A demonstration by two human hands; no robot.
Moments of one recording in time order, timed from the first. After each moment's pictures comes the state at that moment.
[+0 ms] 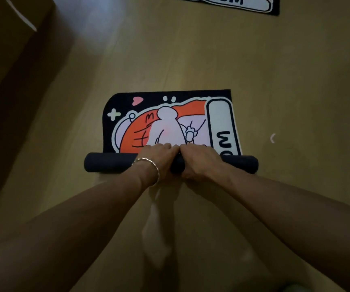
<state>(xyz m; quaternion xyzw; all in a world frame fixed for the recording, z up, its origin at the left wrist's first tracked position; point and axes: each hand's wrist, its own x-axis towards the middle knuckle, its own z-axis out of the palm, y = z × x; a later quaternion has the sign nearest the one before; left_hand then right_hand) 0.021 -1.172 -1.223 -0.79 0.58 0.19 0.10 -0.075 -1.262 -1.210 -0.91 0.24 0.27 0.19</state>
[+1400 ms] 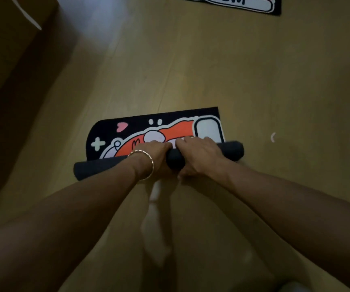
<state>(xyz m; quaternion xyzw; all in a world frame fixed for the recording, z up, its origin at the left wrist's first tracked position) 0.035 -1.165 -1.216 -0.81 0.52 0.28 0.05 -0.070 -1.262 -1.201 -0.95 0.17 0.23 0.11</state>
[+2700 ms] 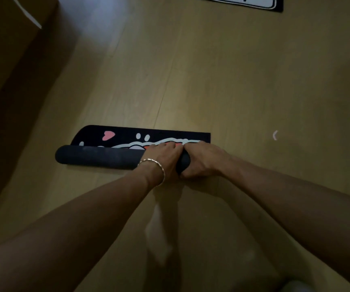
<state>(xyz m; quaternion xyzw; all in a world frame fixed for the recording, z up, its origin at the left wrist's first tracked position) 0.012 -1.167 -1.228 -0.79 0.57 0.20 0.05 -0.082 -1.267 -1.200 -0.90 0.22 0.26 0.26</state>
